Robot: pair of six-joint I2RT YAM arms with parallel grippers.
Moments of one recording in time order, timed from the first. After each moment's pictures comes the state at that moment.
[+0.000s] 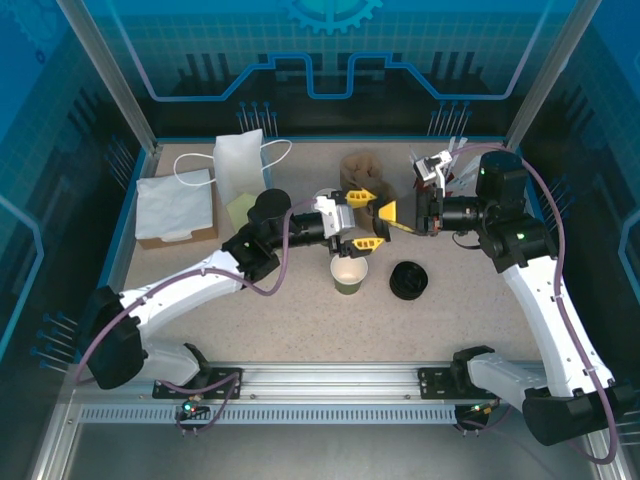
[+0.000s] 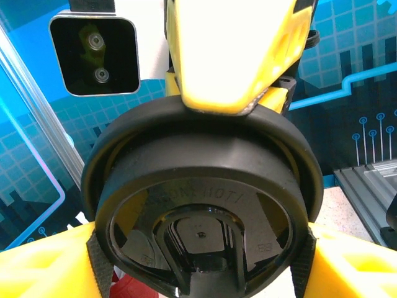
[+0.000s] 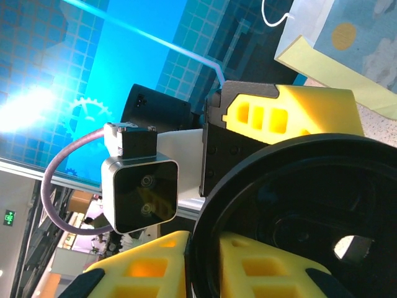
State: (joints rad) left arm -0.76 1.36 1.02 0.41 0.59 0.30; right arm 0.21 1.06 1.25 -0.56 -1.20 0.78
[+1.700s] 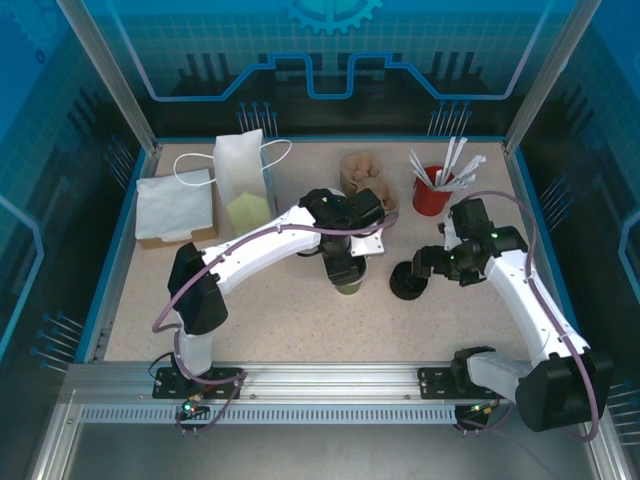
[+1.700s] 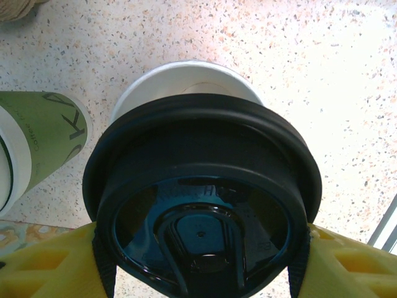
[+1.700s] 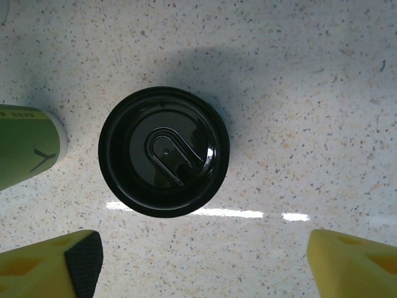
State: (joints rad) left arm -0.90 1.92 1.86 -1.31 -0.03 0.36; right arm 0.13 1.12 0.96 -1.10 -0.14 0.25
